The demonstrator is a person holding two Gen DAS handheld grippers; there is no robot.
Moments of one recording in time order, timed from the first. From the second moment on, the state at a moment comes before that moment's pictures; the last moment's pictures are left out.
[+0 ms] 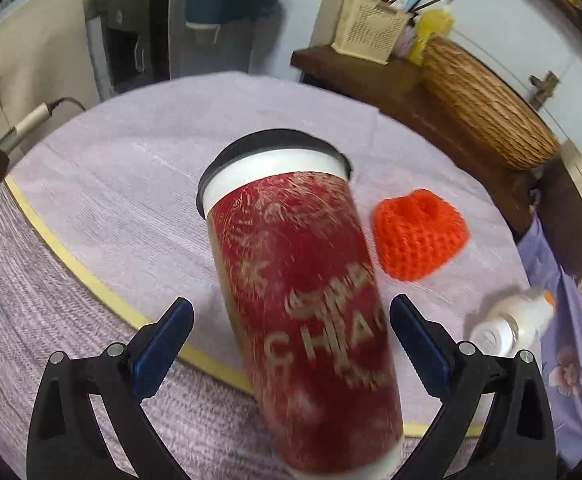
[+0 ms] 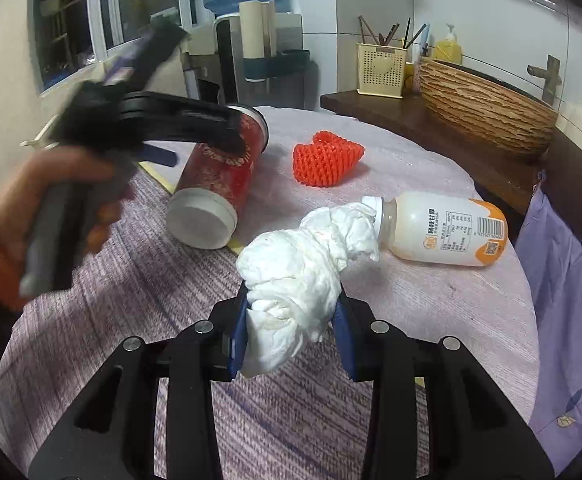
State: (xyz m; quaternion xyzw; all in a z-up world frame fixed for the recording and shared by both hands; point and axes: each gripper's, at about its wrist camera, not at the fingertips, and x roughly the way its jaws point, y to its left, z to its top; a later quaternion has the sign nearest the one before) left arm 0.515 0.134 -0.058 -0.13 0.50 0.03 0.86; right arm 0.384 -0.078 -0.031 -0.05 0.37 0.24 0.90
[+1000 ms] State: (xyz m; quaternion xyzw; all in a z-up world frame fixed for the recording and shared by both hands) left arm 0.372 0.105 0.000 -0.09 0.37 -0.01 0.93; right arm 0.327 -0.109 -0.025 -0.01 0.34 0.24 0.91
